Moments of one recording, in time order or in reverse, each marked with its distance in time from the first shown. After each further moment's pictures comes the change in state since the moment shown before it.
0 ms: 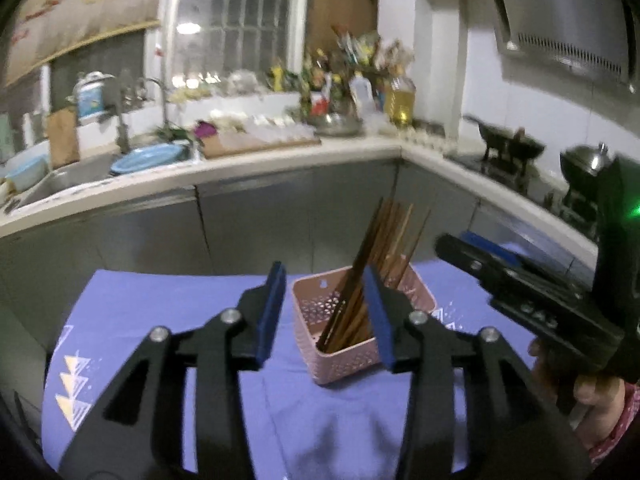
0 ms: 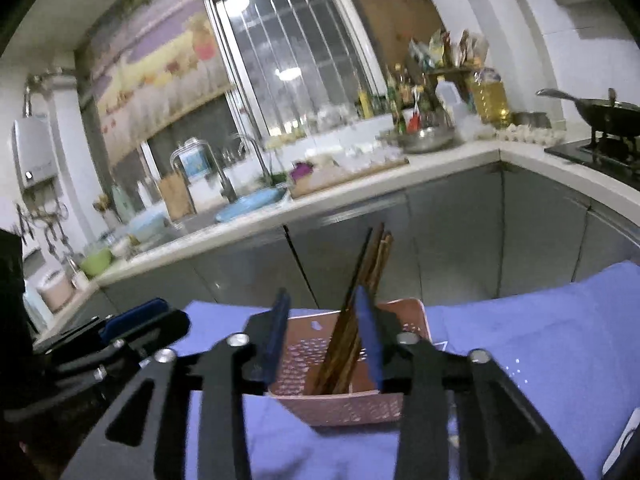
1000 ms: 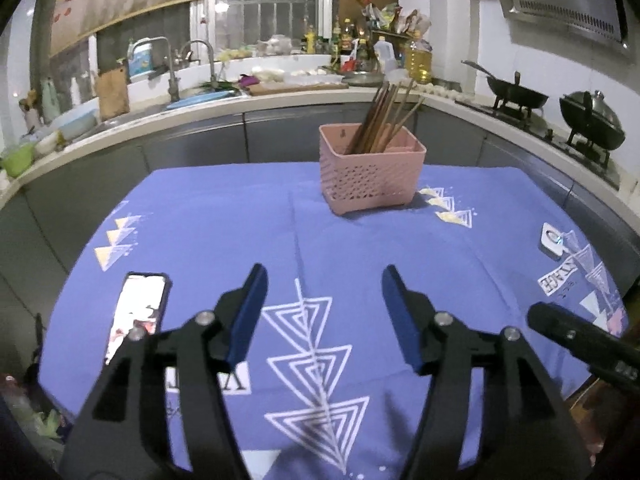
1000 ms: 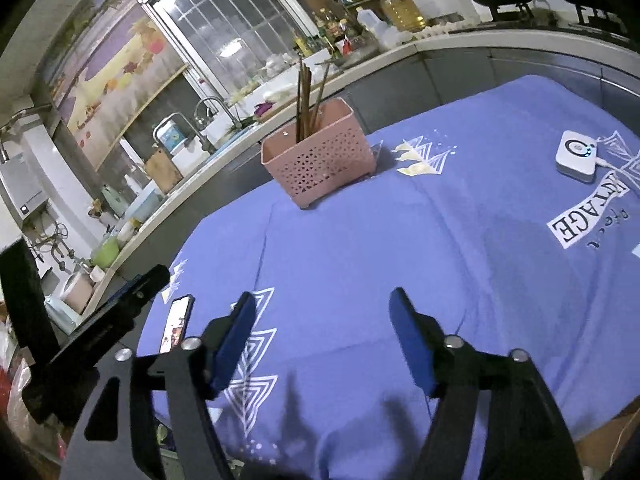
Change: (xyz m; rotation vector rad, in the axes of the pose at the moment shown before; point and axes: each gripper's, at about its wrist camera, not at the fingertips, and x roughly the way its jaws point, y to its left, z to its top) left arm -0.129 -0.023 -0.181 -0.011 0.117 0.135; right arm -0.175 0.009 -0.200 0.265 0.180 -0.065
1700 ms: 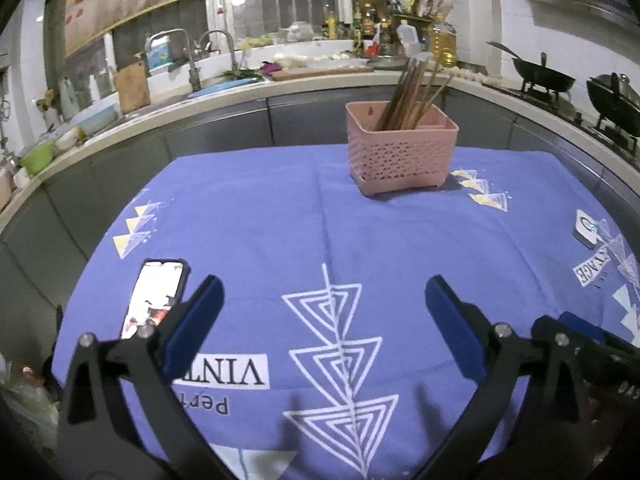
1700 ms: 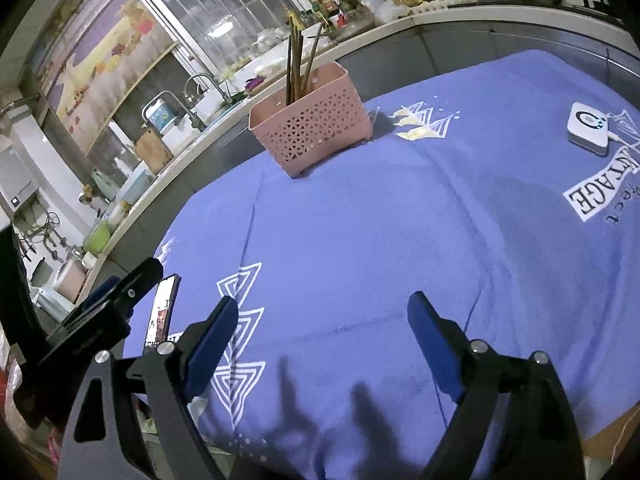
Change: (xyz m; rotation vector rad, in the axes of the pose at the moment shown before) left arm 0.025 0.000 -0.008 0.000 0.040 0.119; right arm 0.040 -0.007 -0.004 0.007 0.092 -0.014
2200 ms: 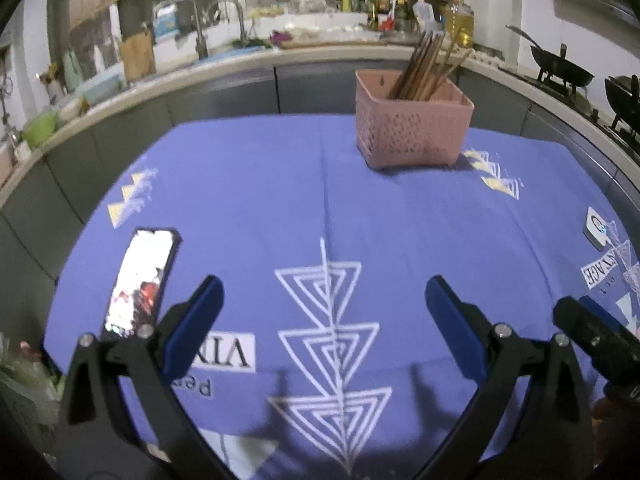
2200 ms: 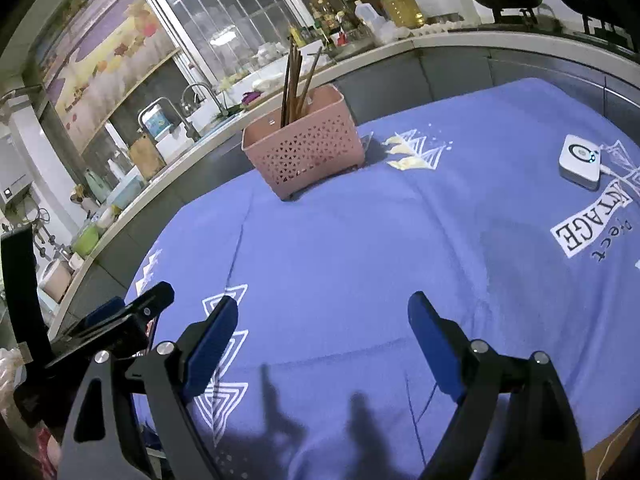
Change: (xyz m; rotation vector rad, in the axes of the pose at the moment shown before) left arm 0.019 -0.006 -0.006 -0.055 0.126 -0.001; right arm 0.001 -0.001 0.004 -0.045 -0.038 -0.058
